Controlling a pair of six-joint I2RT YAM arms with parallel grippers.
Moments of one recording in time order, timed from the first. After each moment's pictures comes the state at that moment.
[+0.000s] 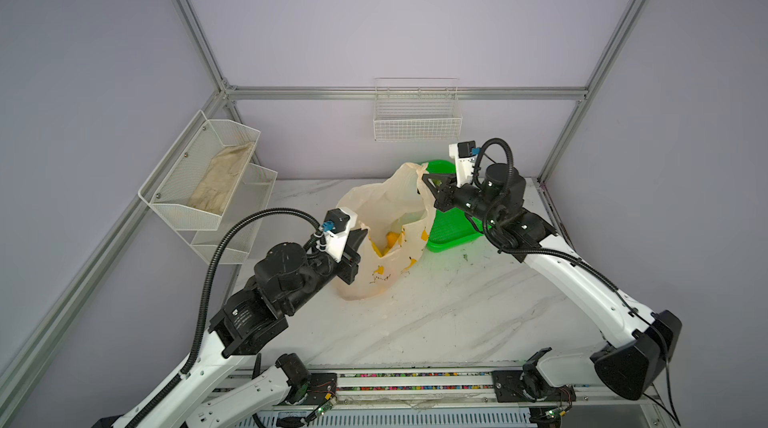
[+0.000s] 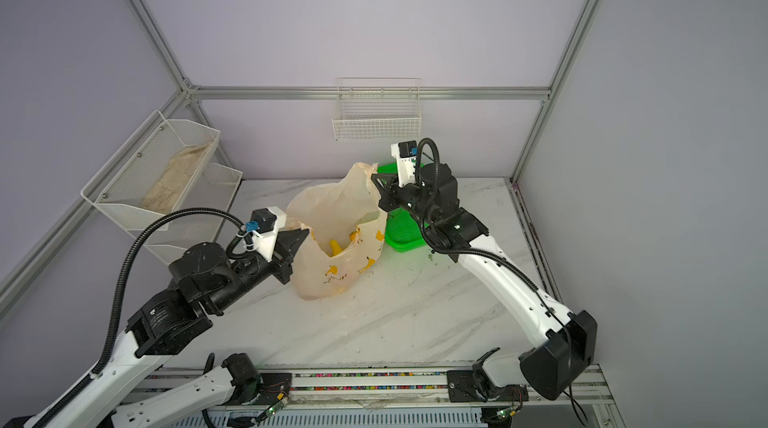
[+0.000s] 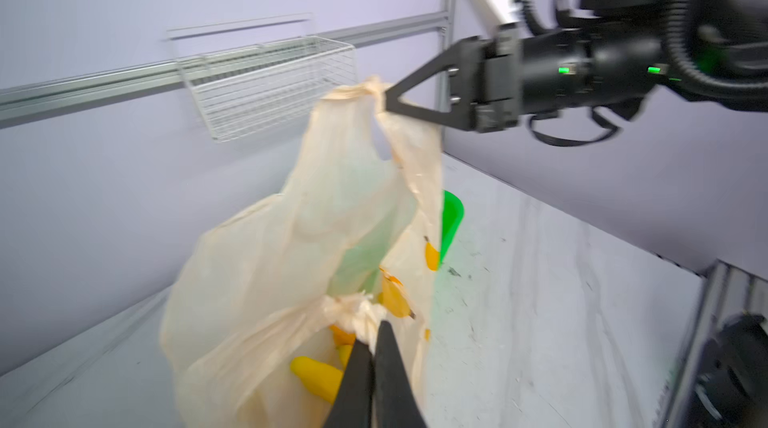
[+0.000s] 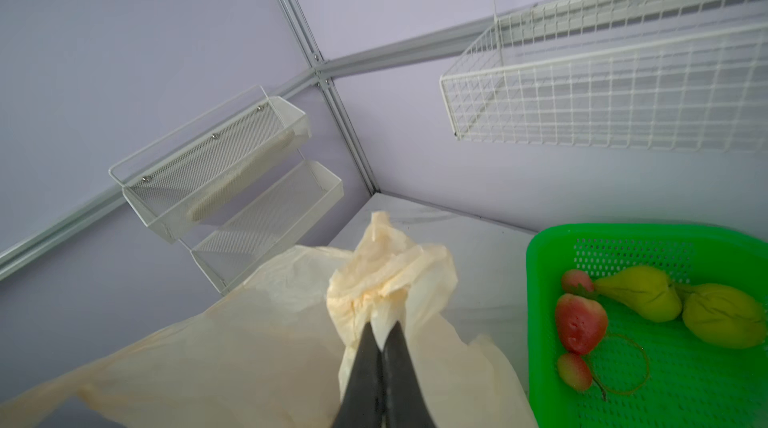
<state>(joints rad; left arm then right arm) -0.72 0.78 1.13 -0.47 -0.19 0.02 0.60 1.32 1.38 -0.10 -0.22 0.37</state>
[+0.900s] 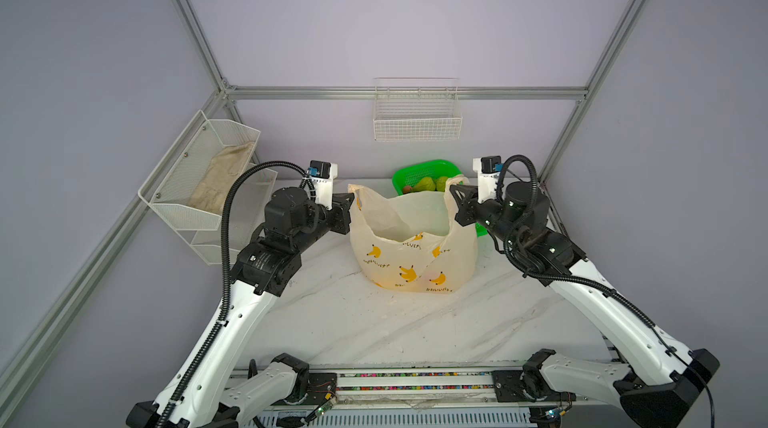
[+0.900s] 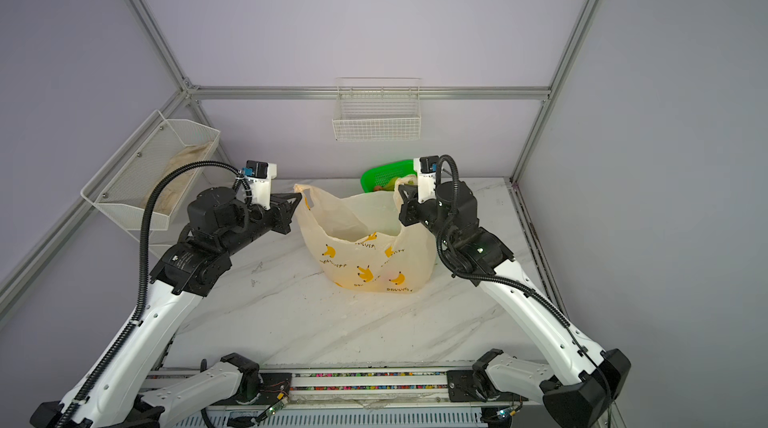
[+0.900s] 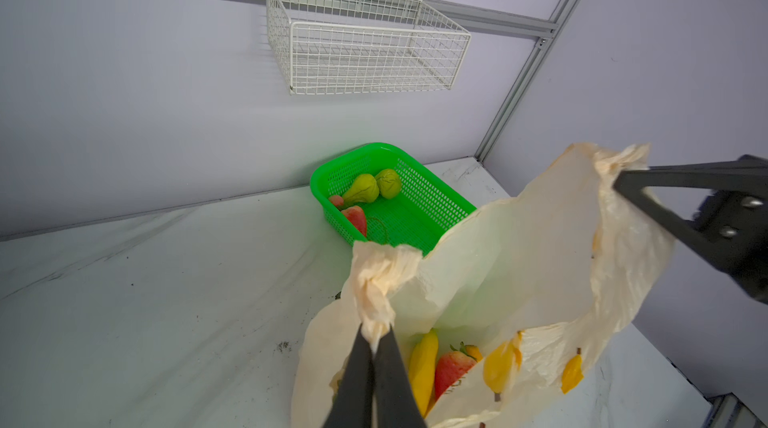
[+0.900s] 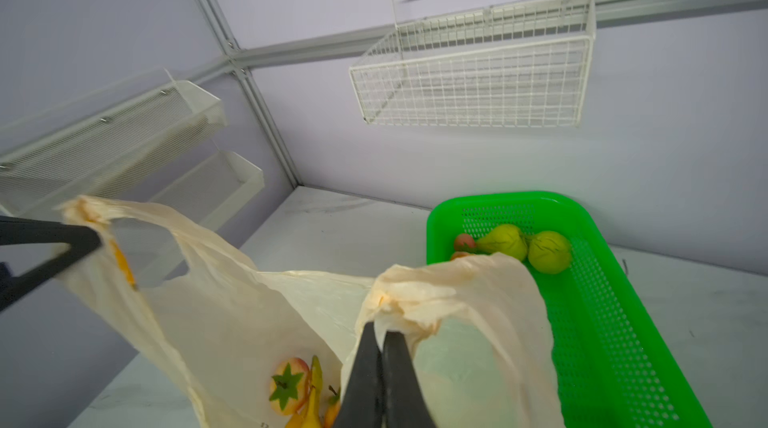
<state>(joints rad) -0.37 1.05 1.30 -0.50 0.14 -0.21 0.60 1.20 1.26 -0.26 0.06 0.23</state>
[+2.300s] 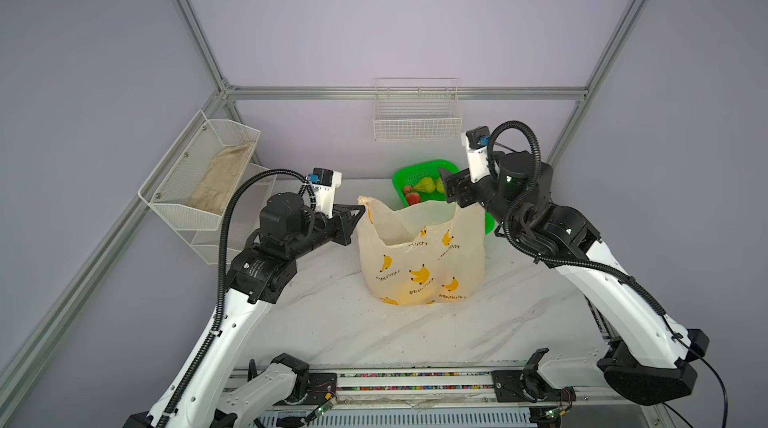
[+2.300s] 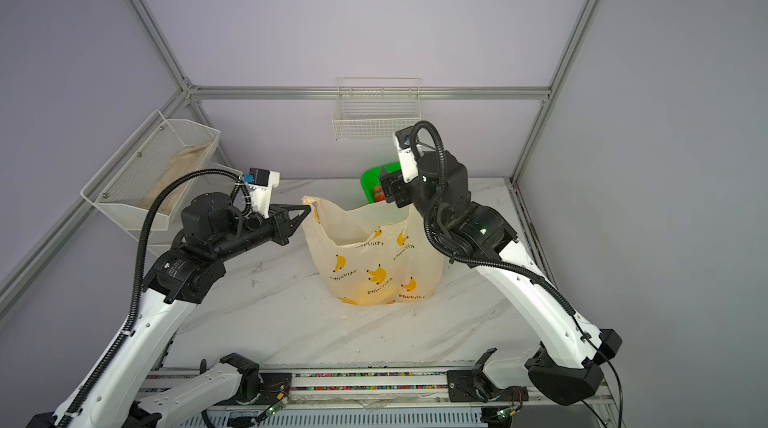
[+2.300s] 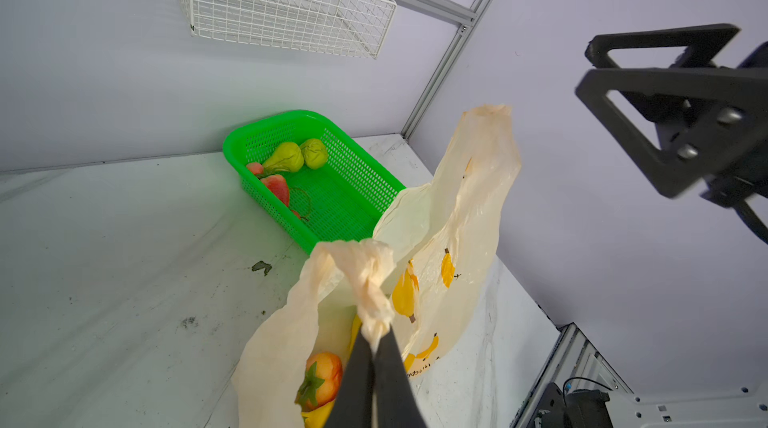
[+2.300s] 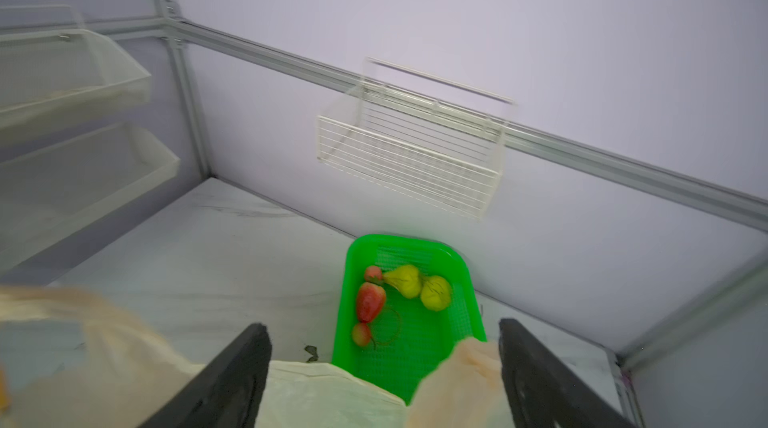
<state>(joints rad) -0.37 1.01 1.30 -0.55 0.34 -0.34 0.81 1.34 1.74 -0.56 0.33 -0.09</state>
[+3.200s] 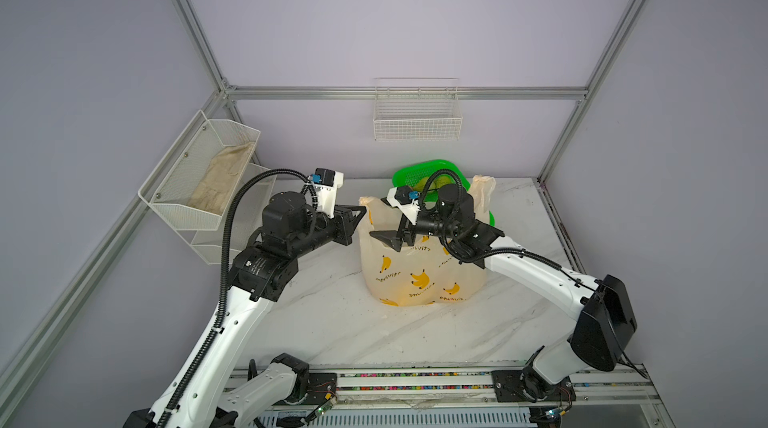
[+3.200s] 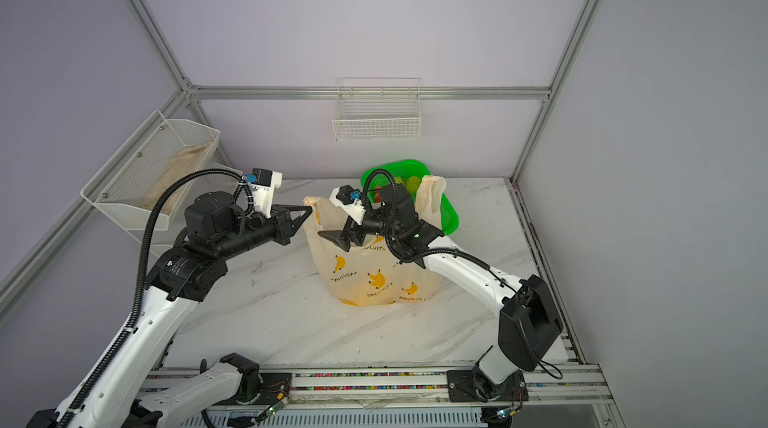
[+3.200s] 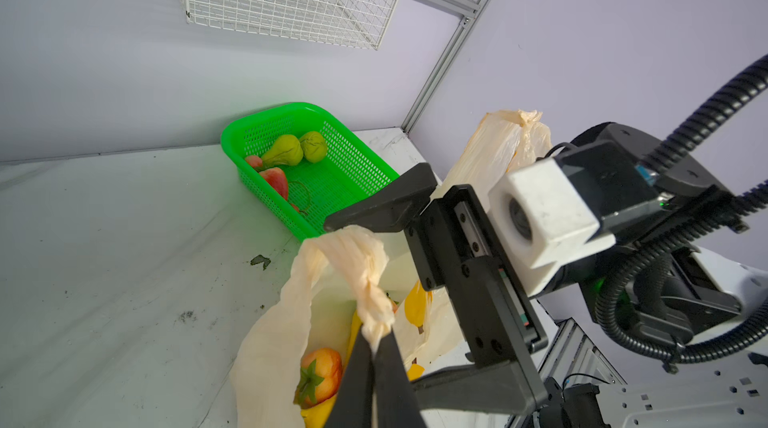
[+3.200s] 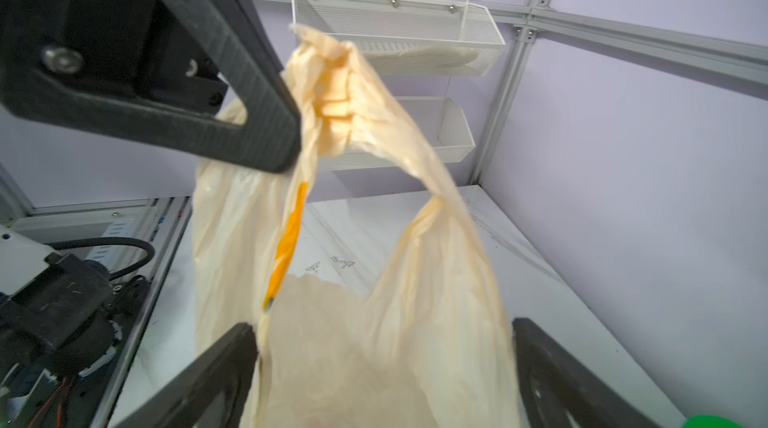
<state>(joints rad) -0.37 1.03 1.30 -0.56 0.35 -0.34 0.75 1.58 1.29 0.14 -0.62 -0.19</state>
